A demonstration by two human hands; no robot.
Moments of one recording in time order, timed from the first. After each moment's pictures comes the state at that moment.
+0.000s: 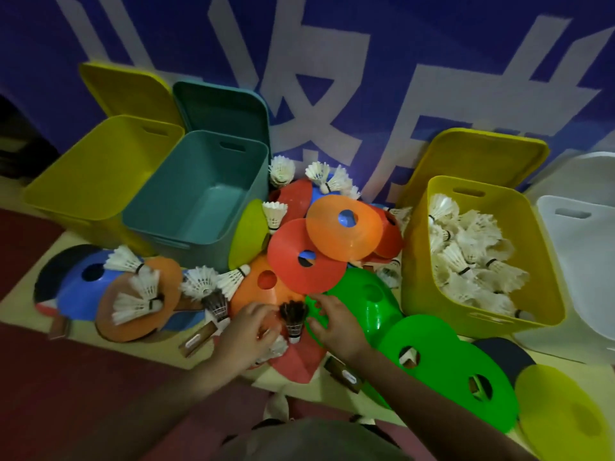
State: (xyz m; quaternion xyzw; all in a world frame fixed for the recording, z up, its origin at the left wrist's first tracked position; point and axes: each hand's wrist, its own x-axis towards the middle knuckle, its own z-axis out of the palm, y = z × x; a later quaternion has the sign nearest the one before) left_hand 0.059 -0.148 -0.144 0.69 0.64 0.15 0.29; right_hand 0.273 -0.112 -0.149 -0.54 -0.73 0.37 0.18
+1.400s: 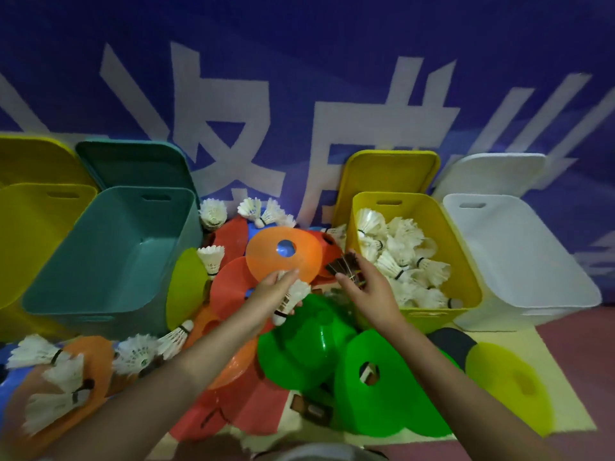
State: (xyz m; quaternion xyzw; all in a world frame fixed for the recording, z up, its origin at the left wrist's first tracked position) left_hand 0.183 -0.032 -0.055 0.47 0.56 0.29 0.61; right_hand 0.387 -0.062 -0.063 -0.65 -0.61 0.26 0.37
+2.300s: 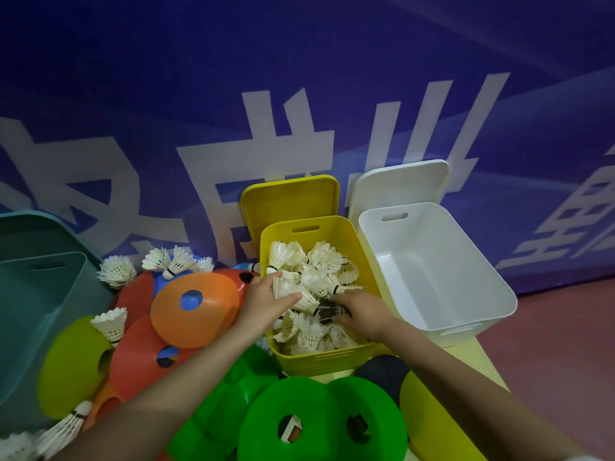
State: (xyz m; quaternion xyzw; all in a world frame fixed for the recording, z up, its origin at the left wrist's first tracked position) left_hand 0.380 0.022 -0.052 0.68 0.59 0.21 0.39; right_hand 0.601 -0.027 -0.087 -0.65 -0.74 0.17 0.04
